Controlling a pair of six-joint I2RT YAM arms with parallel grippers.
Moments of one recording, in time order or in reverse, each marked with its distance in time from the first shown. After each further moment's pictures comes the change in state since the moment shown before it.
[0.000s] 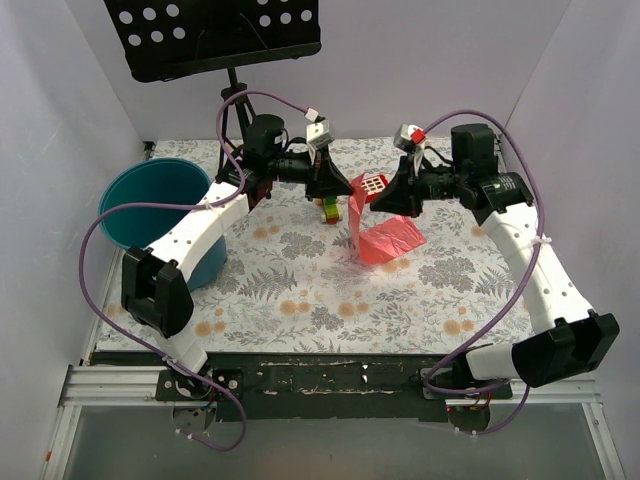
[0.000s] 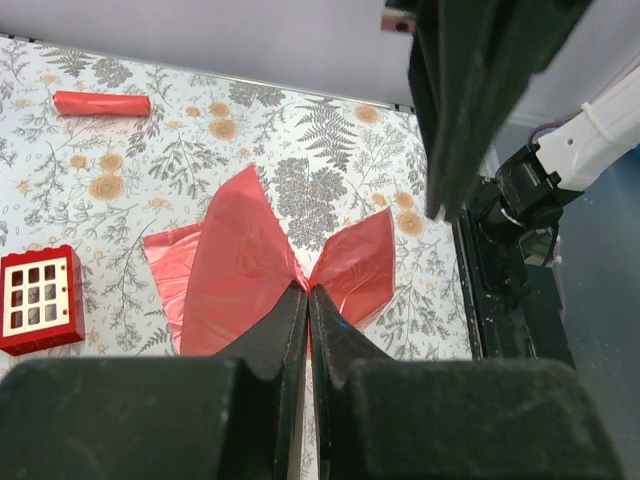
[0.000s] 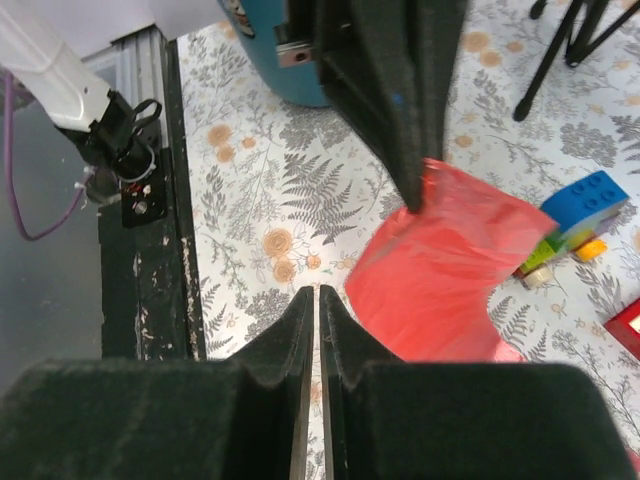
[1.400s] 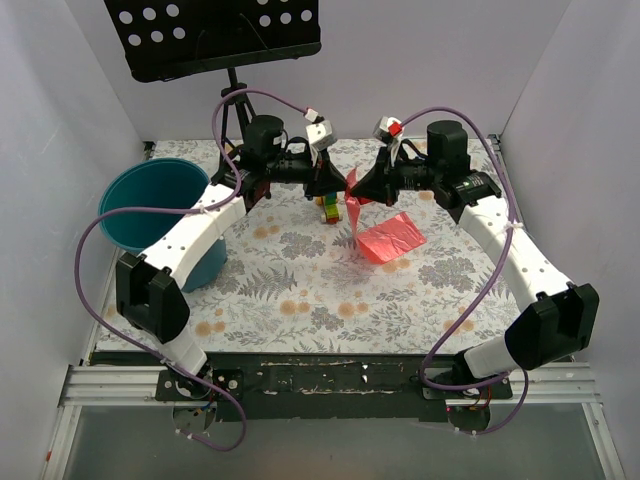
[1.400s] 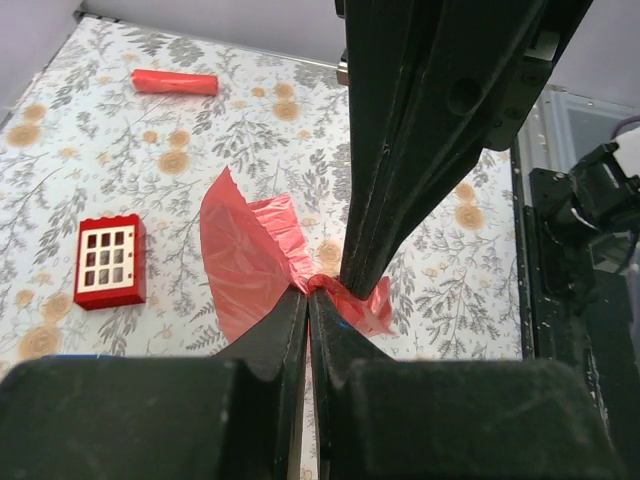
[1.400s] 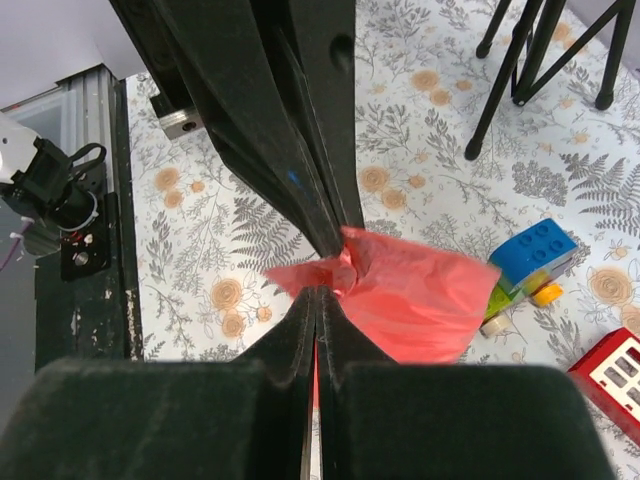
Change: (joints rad) left arm -0.010 -0.028 0.022 -0.113 -0.137 0.105; right arm 0.055 0.101 -0.056 0.365 0.108 0.169
